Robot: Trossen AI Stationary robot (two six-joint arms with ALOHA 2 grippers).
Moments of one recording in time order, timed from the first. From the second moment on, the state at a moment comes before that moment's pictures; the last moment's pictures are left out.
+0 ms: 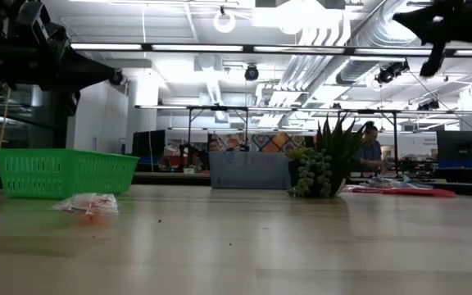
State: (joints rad) left arm 0.08 0.01 0.01 0.03 -0.16 -0.43; right arm -0.02 0.06 0.14 0.47 0.56 0.51
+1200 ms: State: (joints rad) left arm 0.08 0.01 0.01 0.03 -0.16 -0.43; right arm -0.71 1.50 0.86 -1.08 0.07 0.31
